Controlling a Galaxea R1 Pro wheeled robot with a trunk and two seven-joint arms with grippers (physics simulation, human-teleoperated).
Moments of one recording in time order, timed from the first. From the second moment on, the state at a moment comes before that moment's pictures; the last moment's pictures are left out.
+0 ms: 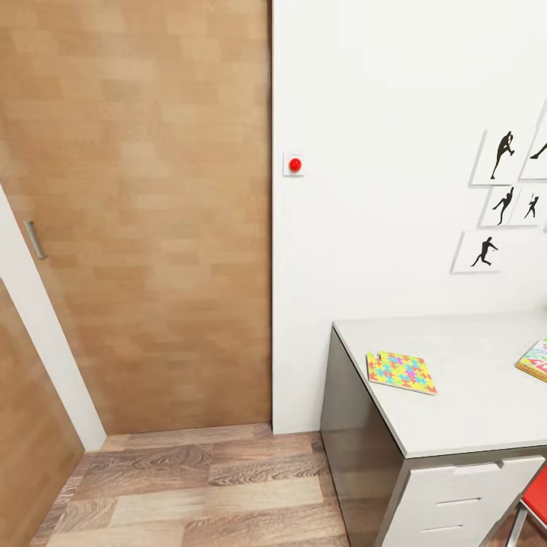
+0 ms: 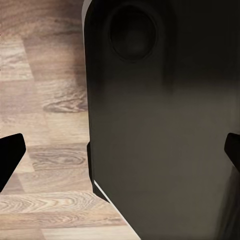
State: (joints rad) left arm 0.01 0.02 0.00 -0.01 0.00 0.00 0.00; right arm -0.03 0.01 0.00 -0.04 0.00 0.00 0.00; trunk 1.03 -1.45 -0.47
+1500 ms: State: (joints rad) left arm 0.01 0.03 0.00 -0.01 0.00 0.00 0.00; right arm -0.05 0.00 0.00 -0.06 0.00 0.00 0.02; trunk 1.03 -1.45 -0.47
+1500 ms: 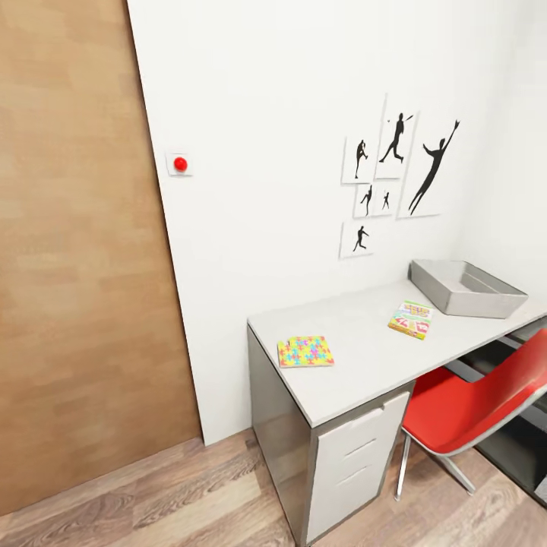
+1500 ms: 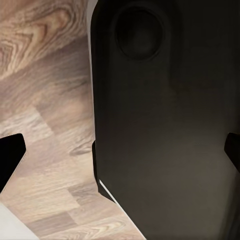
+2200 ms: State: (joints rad) left arm 0.01 0.03 0.00 -0.01 0.00 0.00 0.00; right arm -0.05 0.00 0.00 -0.06 0.00 0.00 0.02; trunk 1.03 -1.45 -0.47
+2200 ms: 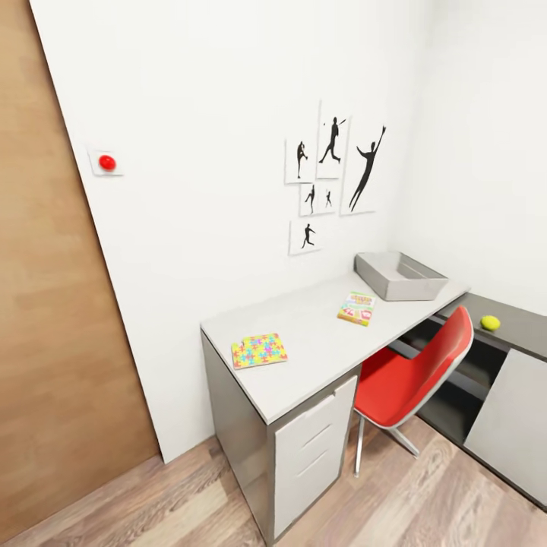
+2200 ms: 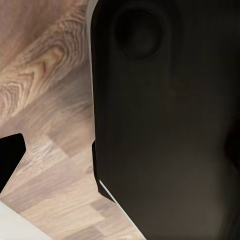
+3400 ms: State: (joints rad) left arm 0.01 0.03 0.00 -0.01 0.00 0.00 0.00; right arm -0.07 0.00 0.00 -0.07 0.00 0.00 0.02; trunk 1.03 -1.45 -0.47
